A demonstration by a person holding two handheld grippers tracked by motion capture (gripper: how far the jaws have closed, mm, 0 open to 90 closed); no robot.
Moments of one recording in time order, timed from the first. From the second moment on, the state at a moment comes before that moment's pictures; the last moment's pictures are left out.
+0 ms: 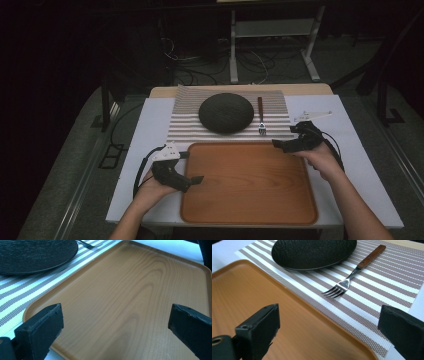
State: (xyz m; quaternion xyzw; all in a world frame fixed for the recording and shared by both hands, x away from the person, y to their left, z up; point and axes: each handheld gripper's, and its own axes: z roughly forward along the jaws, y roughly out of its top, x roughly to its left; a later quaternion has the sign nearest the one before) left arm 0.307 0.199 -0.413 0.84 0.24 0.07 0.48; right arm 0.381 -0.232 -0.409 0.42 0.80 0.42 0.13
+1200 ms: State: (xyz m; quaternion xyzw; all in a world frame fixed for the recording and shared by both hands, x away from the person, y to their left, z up) left arm 0.306 0.201 -0.413 0.84 0.24 0.09 0.48; right arm 0.484 -0.196 -0.412 0.49 0.82 0.30 0.09
